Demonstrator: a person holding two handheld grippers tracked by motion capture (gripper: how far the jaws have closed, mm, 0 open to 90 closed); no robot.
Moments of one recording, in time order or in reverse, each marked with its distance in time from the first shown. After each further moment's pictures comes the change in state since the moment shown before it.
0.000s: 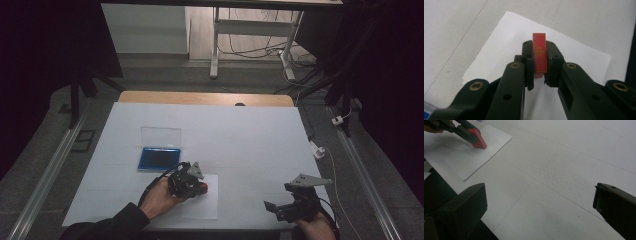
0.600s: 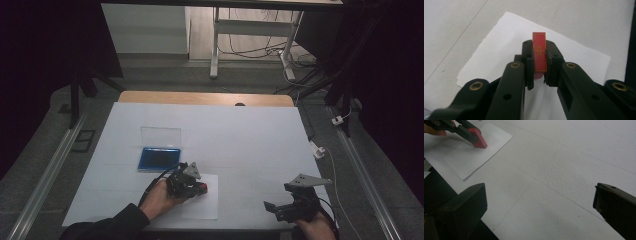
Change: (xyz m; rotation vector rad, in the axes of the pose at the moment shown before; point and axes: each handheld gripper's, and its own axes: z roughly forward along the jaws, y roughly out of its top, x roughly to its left) left arm 0.003 -0.008 0.002 -0.042 -0.022 -0.016; right arm 0.001 0.000 0.001 0.006 -0.001 -0.005
